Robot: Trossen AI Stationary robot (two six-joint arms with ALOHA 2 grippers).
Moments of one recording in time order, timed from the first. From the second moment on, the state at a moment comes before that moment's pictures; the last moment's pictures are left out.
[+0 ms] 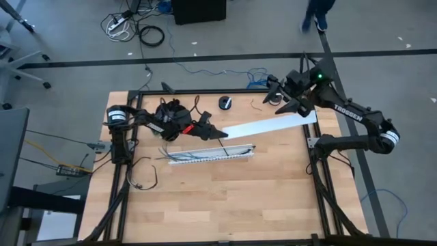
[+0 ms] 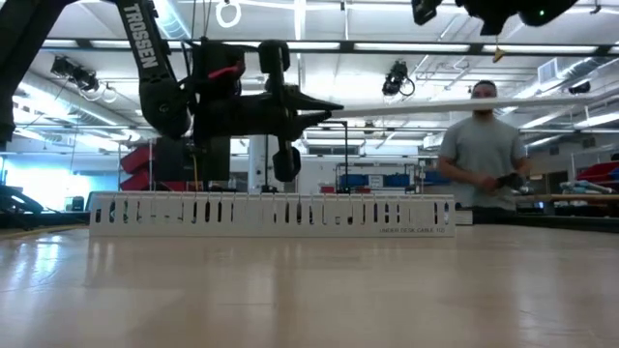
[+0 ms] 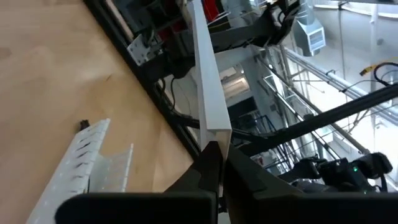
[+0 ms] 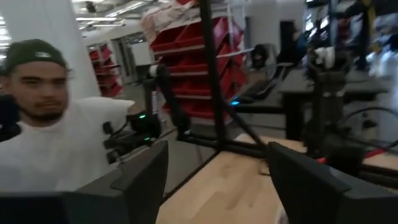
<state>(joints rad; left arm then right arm) 0.29 1.88 0.70 1.26 0.49 -1.13 -0.77 1.10 0.91 0.65 -1.41 0.56</state>
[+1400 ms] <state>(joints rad) 0.33 1.87 0.70 1.35 0.57 -1.02 -1.00 1.44 1.83 -0.72 -0.84 0.04</state>
